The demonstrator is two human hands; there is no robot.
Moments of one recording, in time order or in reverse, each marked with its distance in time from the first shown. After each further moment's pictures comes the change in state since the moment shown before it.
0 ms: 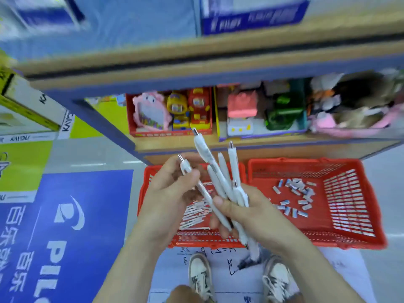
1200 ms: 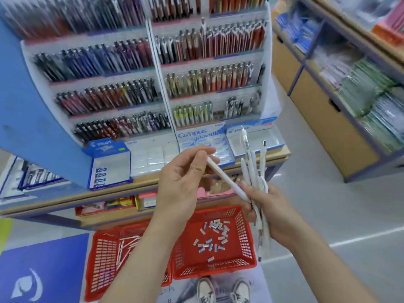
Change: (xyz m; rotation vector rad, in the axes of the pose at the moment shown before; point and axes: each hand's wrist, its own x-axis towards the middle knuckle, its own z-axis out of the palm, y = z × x) left_hand -0.060 0.256 0.451 0.107 -0.169 0.248; right_hand -0.283 -0.314 -0.271 0.286 0.421 -0.075
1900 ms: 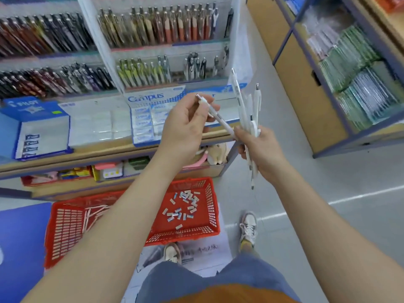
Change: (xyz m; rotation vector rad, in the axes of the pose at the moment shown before) left_hand 0.075 -0.071 0.099 0.242 -0.070 0.030; right_hand 0.072 -0.033 -0.111 -0.408 0.299 -0.219
